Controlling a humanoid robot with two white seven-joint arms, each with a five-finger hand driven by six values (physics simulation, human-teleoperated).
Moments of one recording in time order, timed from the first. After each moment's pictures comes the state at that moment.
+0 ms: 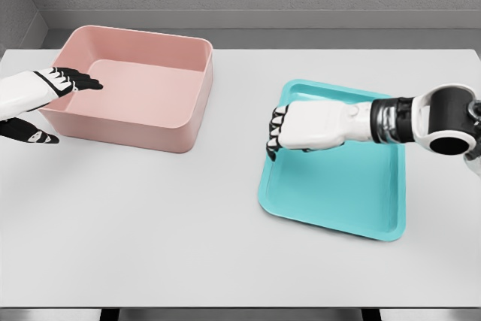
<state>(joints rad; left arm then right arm) -0.38 1.09 -0.43 -1.53 -0.13 -0.61 -0.33 -0.93 -0.82 1.04 -1.75 0.43 -0.46 0.53</state>
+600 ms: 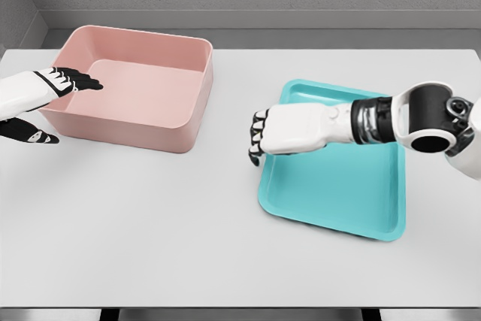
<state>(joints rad) -0.38 1.09 -0.43 -1.53 -0.13 -0.61 -0.33 -0.97 -0.76 1.09 -1.75 0.43 -0.47 0.53</state>
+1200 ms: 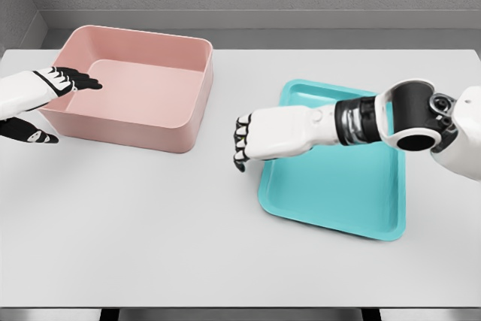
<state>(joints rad) -0.39 1.09 -0.42 -1.53 -0.13 -0.61 -0.33 -1.01 -0.71 1.13 -1.76 0.43 -0.50 0.53</state>
